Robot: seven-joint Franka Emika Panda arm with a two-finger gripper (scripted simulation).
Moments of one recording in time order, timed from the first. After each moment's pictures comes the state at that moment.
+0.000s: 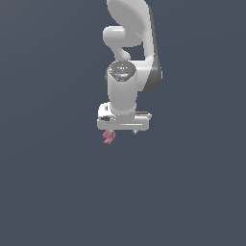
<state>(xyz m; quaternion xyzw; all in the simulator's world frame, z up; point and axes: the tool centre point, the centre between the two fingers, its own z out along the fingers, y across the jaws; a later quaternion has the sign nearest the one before) -0.004 0.001 0.158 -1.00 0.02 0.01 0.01</state>
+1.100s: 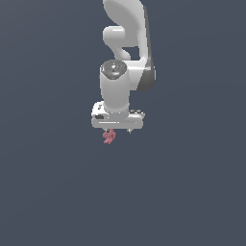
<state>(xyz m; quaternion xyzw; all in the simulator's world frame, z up) -0.012 -0.021 0.156 -1.00 0.02 0.00 0.00</state>
